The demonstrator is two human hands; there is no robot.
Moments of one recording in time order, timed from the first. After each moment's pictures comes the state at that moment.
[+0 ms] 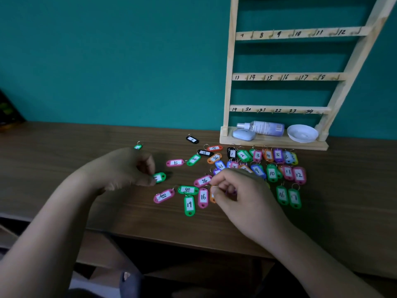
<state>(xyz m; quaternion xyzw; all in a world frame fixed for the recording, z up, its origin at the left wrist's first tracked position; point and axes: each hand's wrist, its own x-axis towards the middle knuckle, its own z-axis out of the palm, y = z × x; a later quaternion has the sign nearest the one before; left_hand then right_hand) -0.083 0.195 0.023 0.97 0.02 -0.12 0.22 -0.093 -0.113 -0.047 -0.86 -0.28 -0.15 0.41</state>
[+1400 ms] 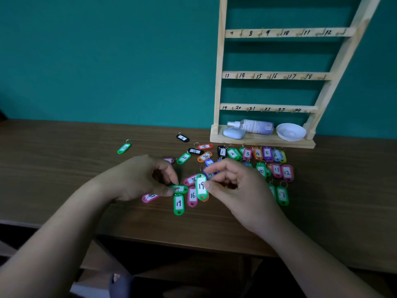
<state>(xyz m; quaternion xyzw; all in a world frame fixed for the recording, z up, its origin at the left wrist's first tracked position) -0.078 0.152 -0.003 0.95 -0.08 -0.11 0.29 -0.091 -0.121 -0.038 -0.81 -0.21 -0.03 0.54</state>
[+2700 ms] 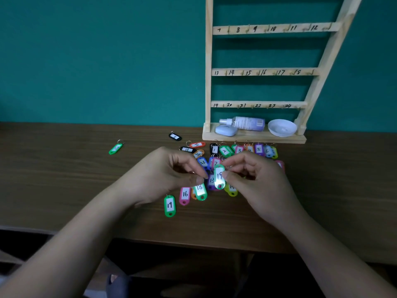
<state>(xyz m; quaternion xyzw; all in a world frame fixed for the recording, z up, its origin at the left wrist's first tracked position) -0.088 0.089 0.005 0.86 -0.17 -0.05 0.47 -0.084 -0.161 -0.030 -0.84 -0.16 -0.08 0.51</state>
